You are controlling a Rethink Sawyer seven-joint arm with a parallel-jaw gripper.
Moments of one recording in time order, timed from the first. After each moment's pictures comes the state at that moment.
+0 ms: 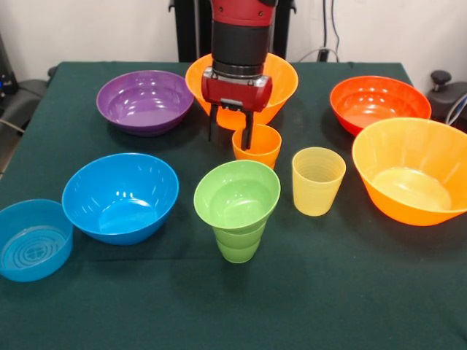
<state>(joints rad) -0.32 -0.50 0.00 1.86 -0.17 -0.08 1.97</state>
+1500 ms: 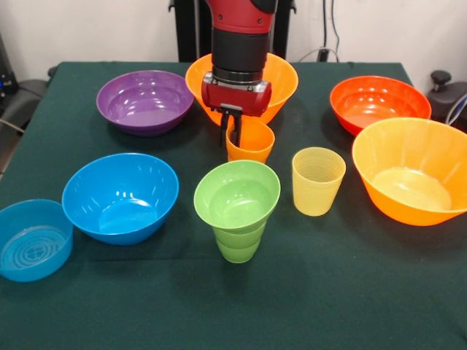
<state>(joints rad) -0.32 -0.49 0.00 1.85 -0.17 -0.08 1.97</state>
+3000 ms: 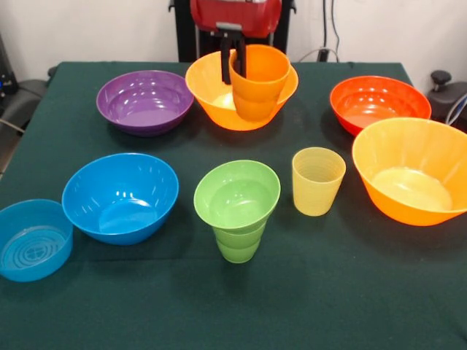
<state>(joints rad) -0.43 -0.85 0.16 1.86 -0.04 0.40 1.97</state>
